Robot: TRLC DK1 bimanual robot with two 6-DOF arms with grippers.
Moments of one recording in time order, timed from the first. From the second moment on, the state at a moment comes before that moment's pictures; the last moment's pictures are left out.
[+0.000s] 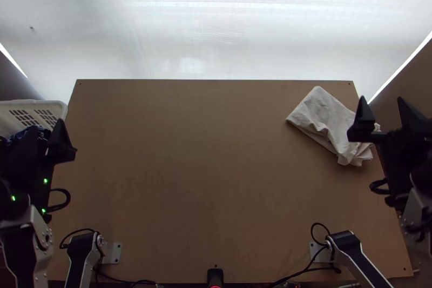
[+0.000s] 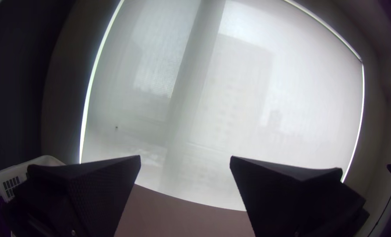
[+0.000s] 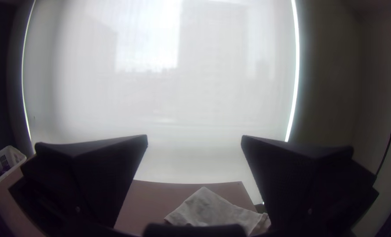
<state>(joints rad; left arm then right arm) 0.26 0.45 0.72 -0.15 0.11 -0.27 0.22 0.69 1.08 -0.33 0.28 -0.04</state>
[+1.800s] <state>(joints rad) 0.37 0.00 0.08 -0.21 0.05 -0.18 0.13 0.00 0.09 -0.23 0.30 0.18</state>
